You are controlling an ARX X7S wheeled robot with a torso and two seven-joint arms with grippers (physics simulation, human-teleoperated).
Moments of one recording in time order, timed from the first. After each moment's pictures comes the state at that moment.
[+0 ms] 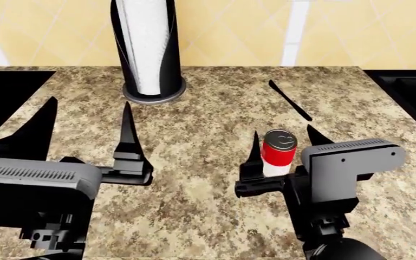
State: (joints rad) left arm -0.21 -0.22 0.08 0.92 -0.22 -0.61 -0.20; right arm 0.39 0.36 -0.26 -0.89 0.57 0.99 0.59
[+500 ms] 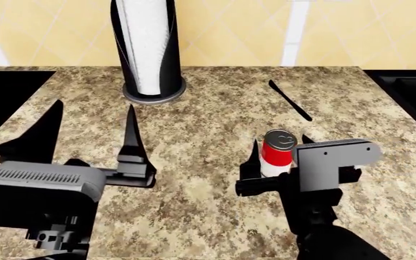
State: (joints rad) left arm -0.19 -0.23 0.09 0.88 -0.23 -0.54 -0.20; right arm 0.39 0.34 -0.27 -0.74 0.57 0.97 0.58
